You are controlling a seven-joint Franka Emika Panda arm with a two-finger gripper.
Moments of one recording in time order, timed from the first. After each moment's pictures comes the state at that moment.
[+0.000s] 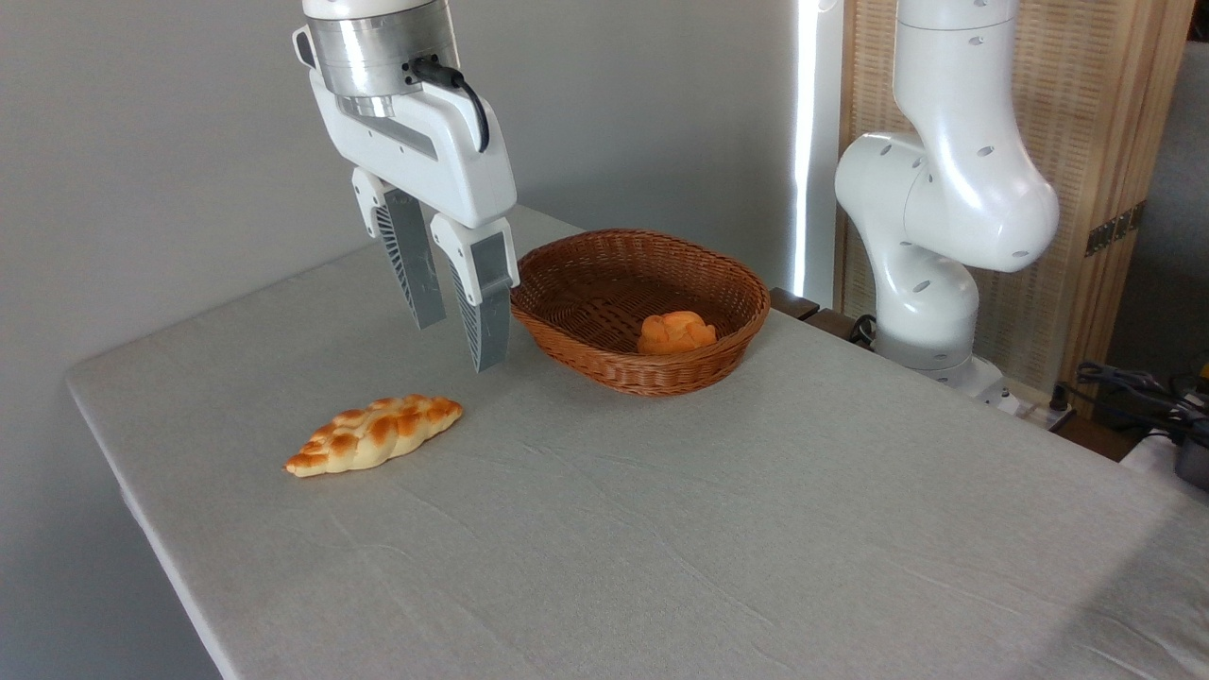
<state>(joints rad) -0.10 0.02 0.01 -1.59 -0.04 1.63 0.70</state>
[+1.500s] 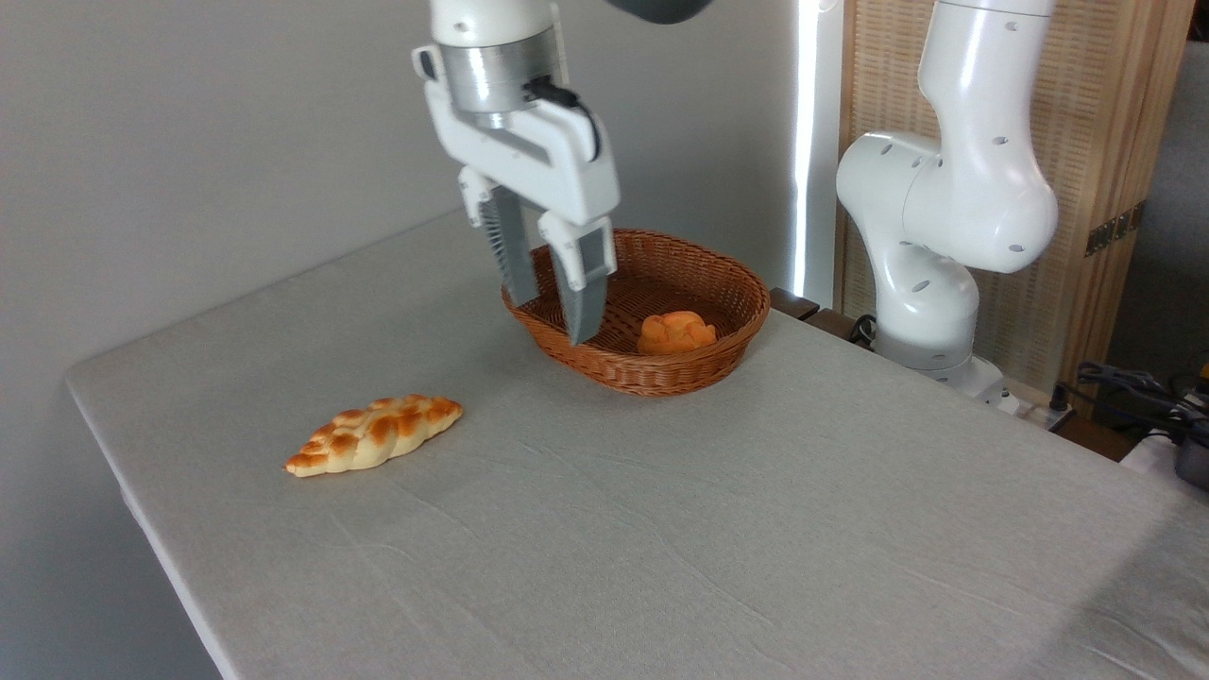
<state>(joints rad) -0.13 -0.31 -0.01 -2.06 -0.08 1.72 0.68</state>
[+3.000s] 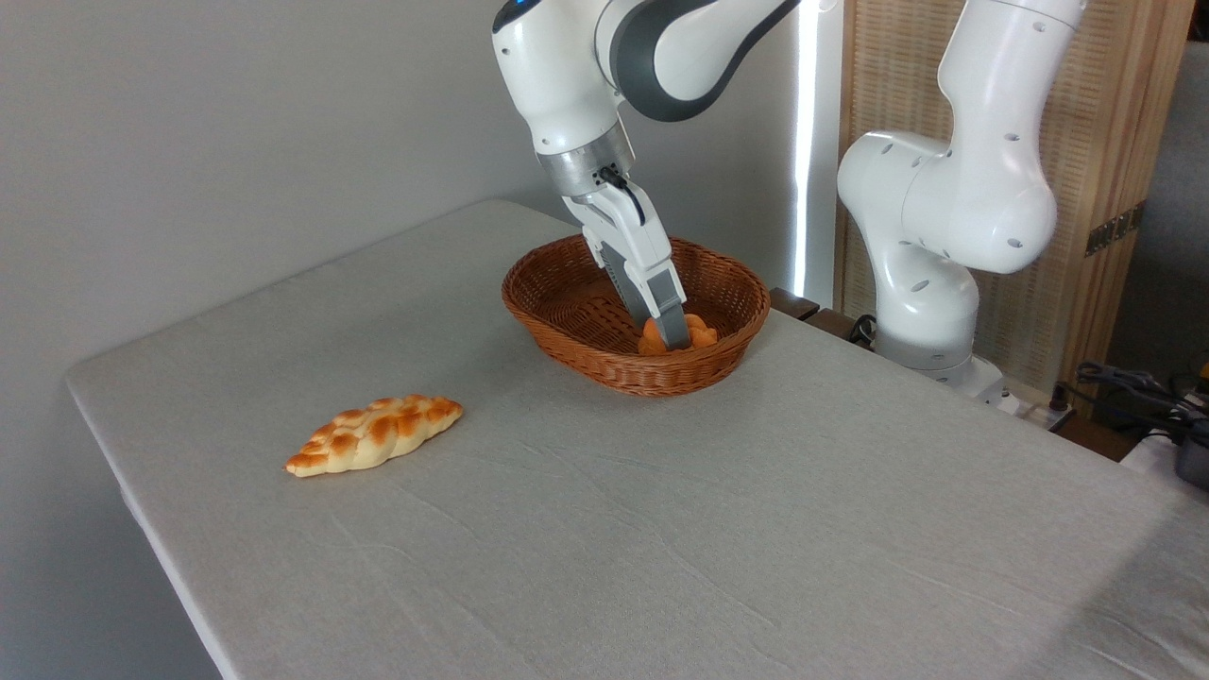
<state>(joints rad) -0.15 -0.49 -0.32 -2.51 -0.13 1.80 0.69</state>
